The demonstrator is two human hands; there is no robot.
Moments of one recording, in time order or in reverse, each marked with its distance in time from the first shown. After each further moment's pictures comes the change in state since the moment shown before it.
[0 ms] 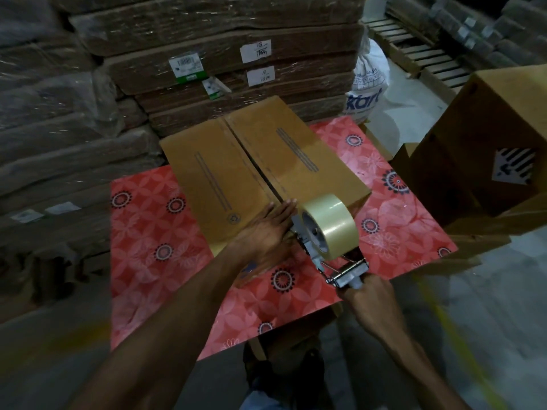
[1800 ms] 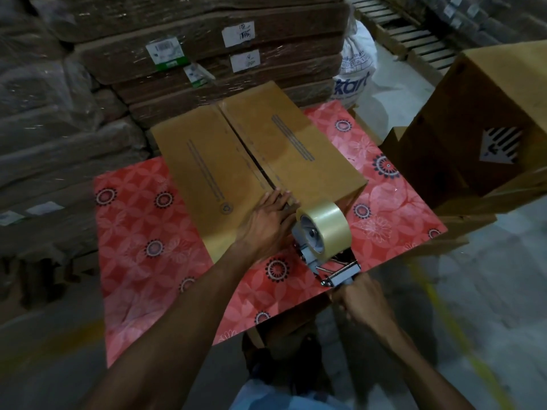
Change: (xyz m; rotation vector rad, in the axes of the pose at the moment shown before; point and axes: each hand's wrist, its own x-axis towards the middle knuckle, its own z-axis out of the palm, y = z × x) left_hand 0.008 0.020 0.008 -0.316 0.203 -0.151; right_hand -0.001 0.019 0.016 -0.104 -0.246 0.167
